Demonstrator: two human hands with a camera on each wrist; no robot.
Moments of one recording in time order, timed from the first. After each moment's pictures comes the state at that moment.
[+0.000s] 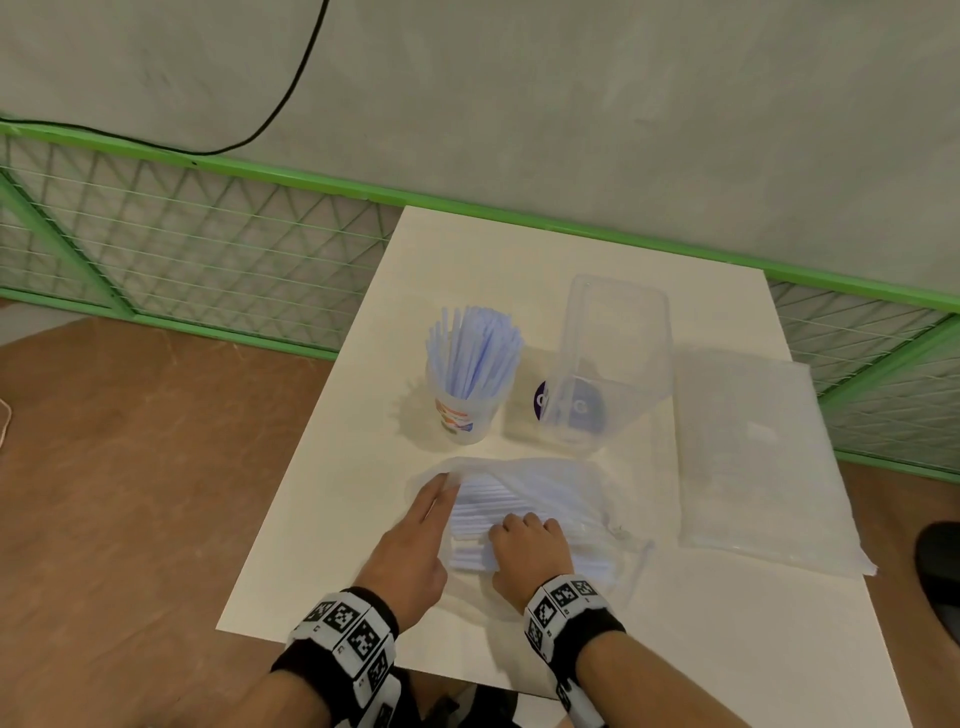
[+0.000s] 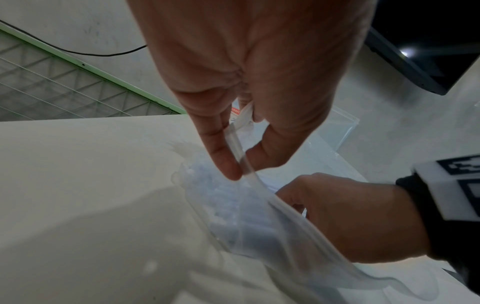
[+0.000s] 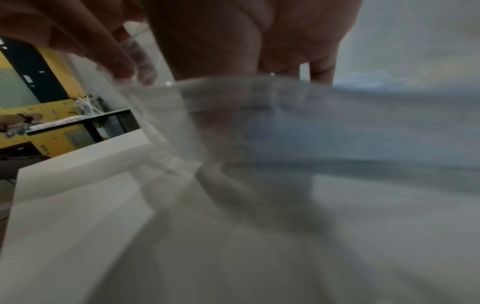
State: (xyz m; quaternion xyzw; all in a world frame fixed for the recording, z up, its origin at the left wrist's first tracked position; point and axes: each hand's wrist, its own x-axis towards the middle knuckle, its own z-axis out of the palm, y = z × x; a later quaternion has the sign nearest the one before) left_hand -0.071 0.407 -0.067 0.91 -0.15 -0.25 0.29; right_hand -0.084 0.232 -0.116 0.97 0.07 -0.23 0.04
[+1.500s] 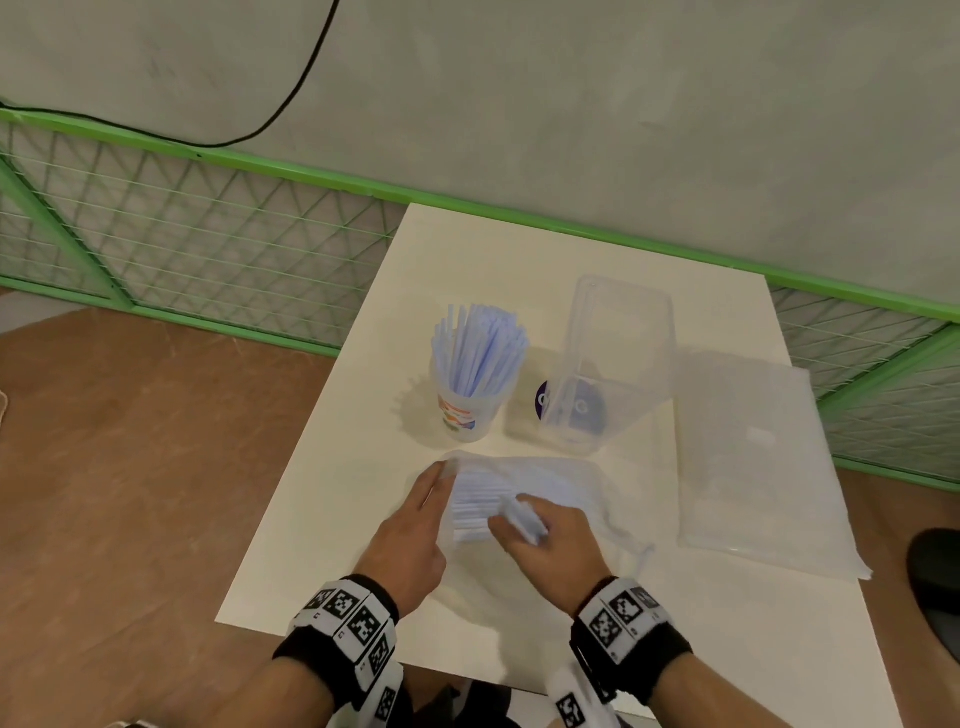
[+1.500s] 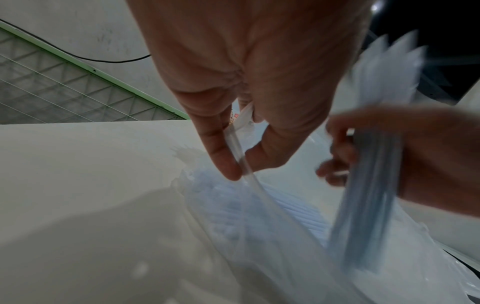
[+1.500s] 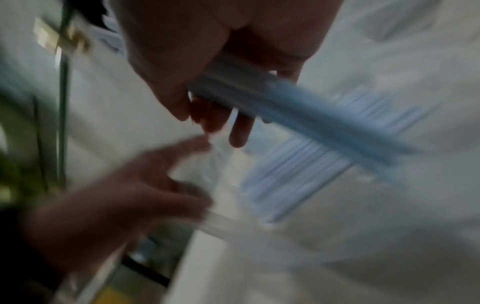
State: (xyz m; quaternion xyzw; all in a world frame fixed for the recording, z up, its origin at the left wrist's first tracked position) left_hand -0.065 0.407 -0.067 0.92 -0.13 -0.21 0.31; right_hand -0.097 0.217 -0.052 0.89 -0.05 -0.06 -0.46
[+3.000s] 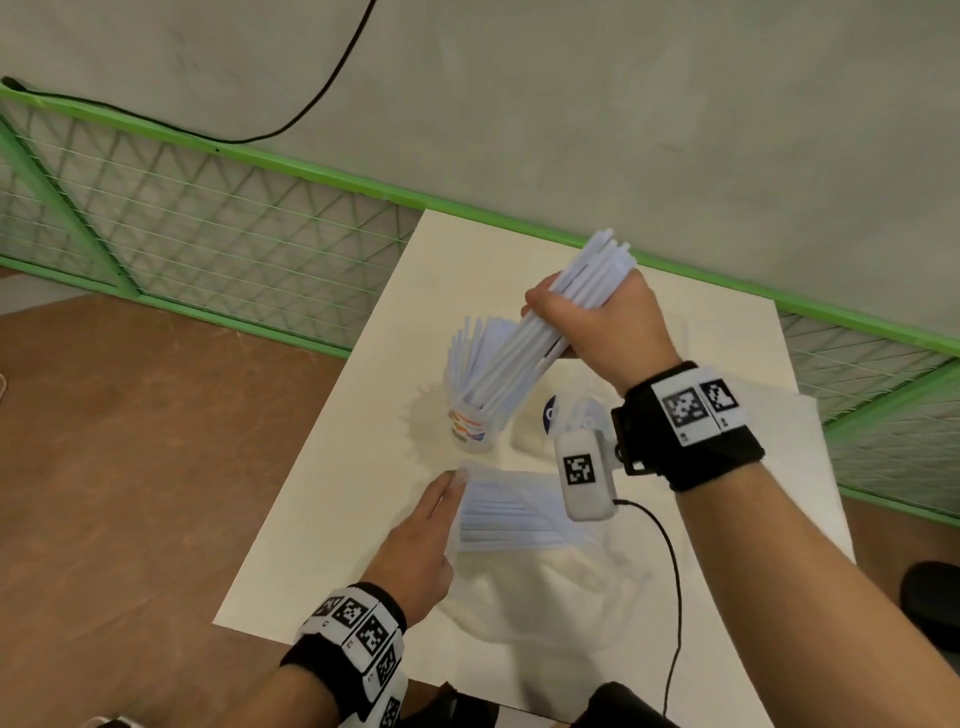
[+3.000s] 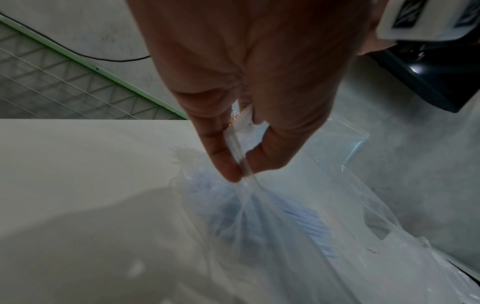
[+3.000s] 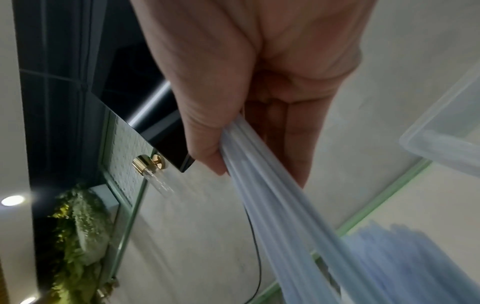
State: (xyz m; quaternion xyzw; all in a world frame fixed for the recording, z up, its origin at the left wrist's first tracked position) left_hand -0.063 0.407 -0.061 0.91 -0.13 -0.22 0.33; right_hand 0.050 0.213 0.121 0.84 -0.07 0.06 -0.54
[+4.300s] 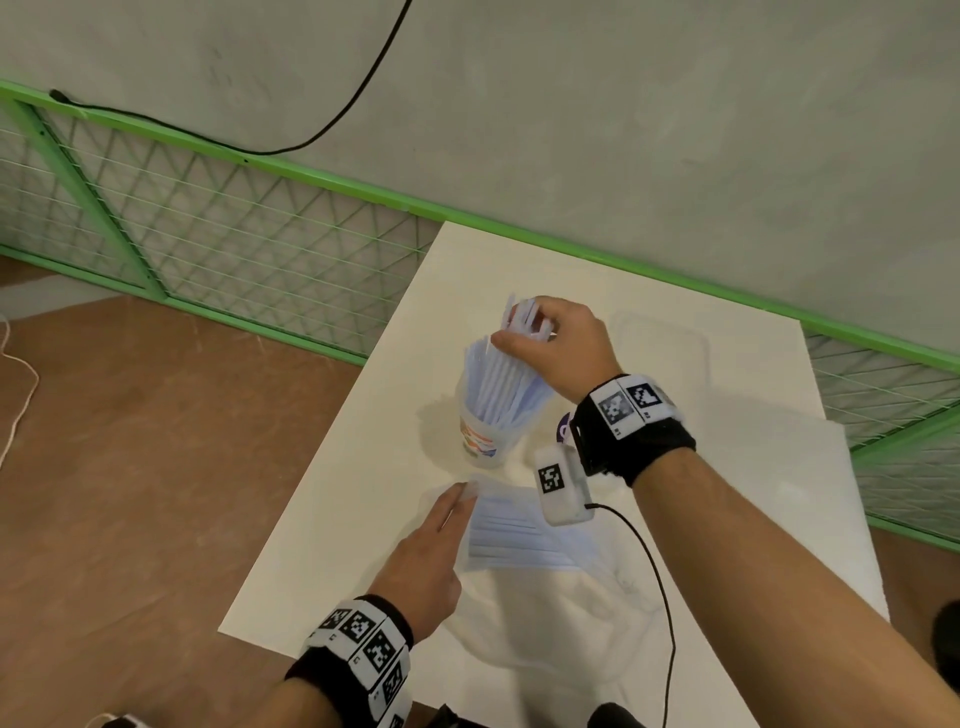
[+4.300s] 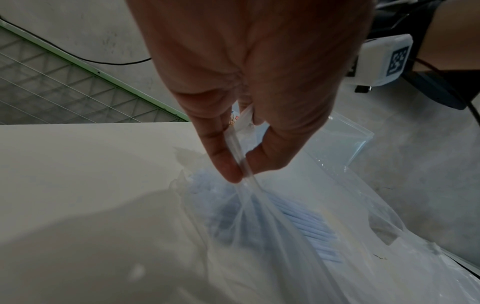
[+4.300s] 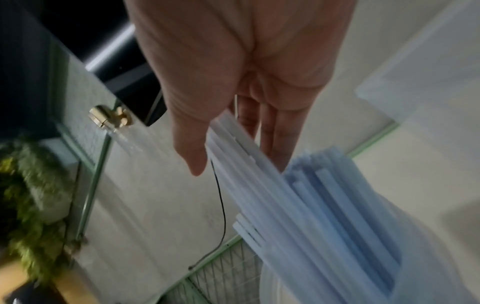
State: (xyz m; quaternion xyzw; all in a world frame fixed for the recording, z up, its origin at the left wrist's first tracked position) left_hand -0.059 0.403 -0.052 0.91 -0.13 -0.22 0.32; right_hand 0.093 0.224 0.062 0.89 0.01 0.04 -0.44
